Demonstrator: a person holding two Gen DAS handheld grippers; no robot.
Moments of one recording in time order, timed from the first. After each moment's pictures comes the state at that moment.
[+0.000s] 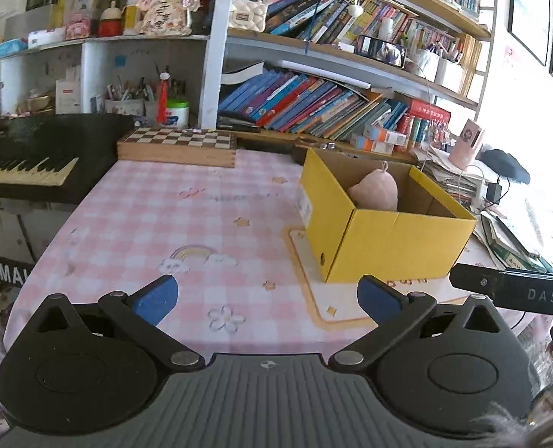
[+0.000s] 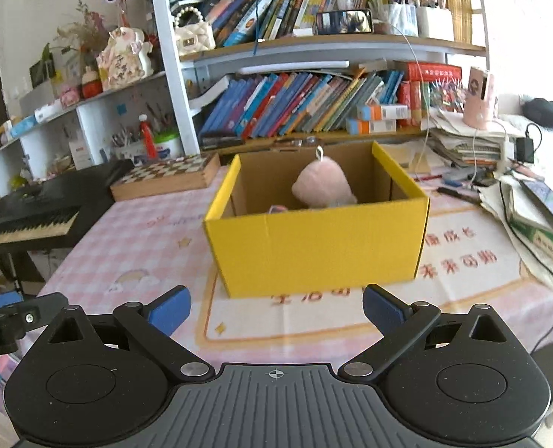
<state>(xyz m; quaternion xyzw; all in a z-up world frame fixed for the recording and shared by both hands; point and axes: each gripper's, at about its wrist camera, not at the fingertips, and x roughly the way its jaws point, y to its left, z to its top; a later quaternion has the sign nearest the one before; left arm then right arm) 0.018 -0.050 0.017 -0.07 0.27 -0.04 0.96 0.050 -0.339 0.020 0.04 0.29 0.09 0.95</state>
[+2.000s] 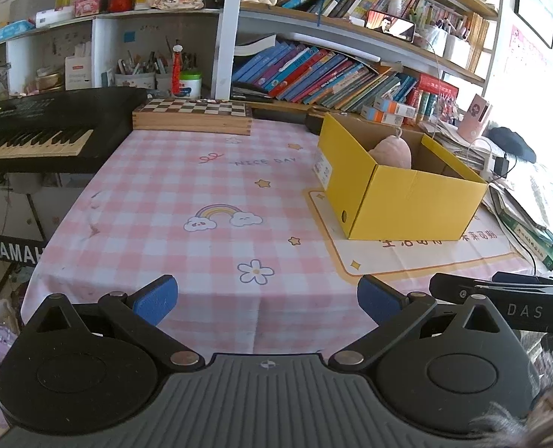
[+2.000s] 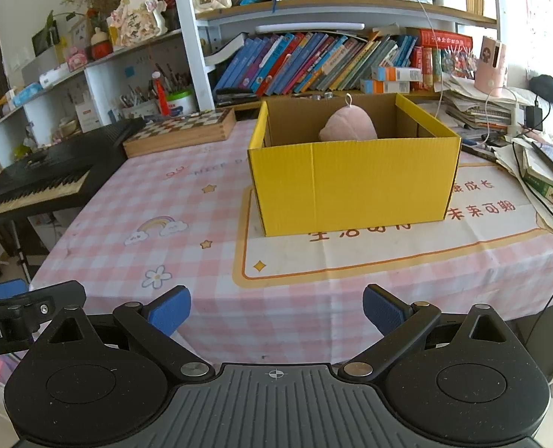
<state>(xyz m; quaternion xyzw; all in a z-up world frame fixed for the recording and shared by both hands) 0.000 -0.026 0.000 -0.06 0.31 -0.03 0.95 0.028 -0.299 -0.005 0.03 0.34 0.09 0.93</state>
